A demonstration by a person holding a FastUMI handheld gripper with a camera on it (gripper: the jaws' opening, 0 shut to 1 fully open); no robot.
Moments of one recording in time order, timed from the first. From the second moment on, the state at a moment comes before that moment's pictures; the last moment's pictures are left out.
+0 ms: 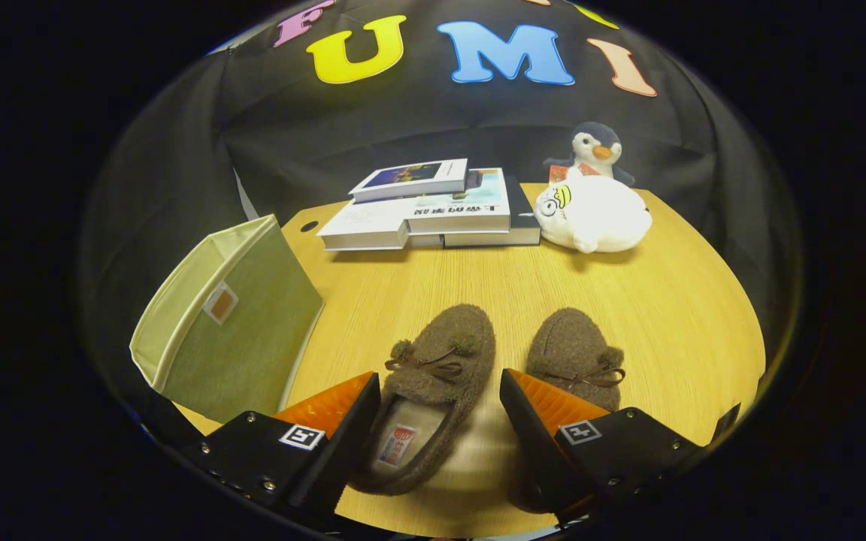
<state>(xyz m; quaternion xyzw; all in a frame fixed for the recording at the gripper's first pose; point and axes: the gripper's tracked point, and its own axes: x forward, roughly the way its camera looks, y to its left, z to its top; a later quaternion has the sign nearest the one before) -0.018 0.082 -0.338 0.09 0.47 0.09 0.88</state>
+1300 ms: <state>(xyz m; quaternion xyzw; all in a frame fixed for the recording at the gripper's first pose) -0.024 0.077 -0.377 0.18 0.55 0.02 0.82</state>
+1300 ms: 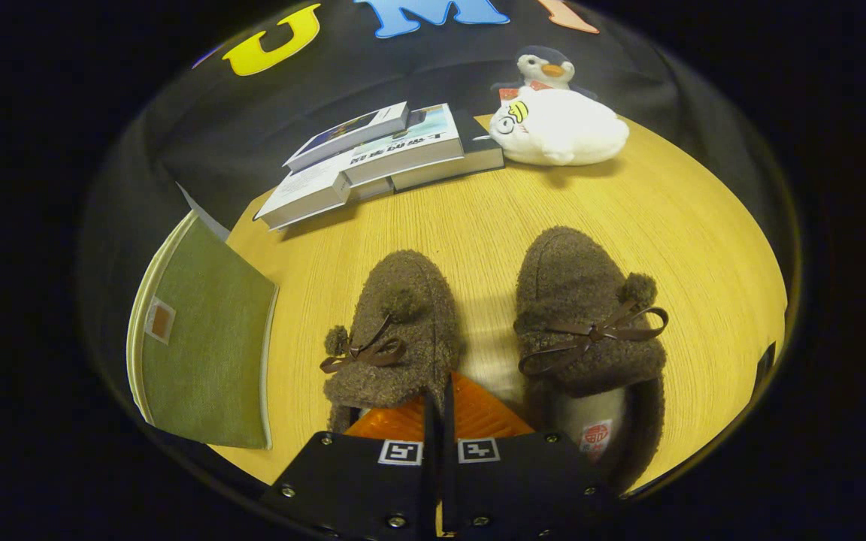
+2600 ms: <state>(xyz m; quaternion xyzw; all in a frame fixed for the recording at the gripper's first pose) 0.054 0.252 -0.173 0.30 0.47 0.15 0.82</state>
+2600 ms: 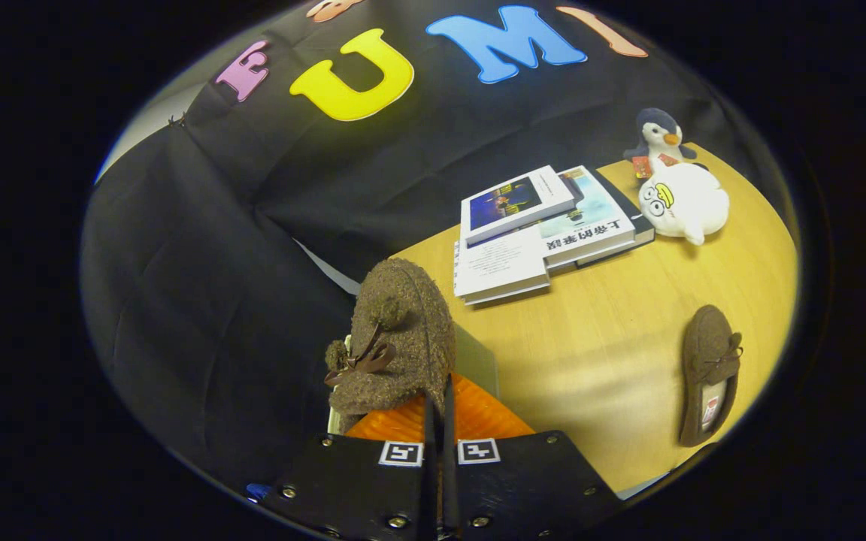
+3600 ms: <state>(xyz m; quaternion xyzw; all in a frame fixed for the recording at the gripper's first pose) 0.021 0.389 -0.272 0.28 0.55 0.13 0.78</state>
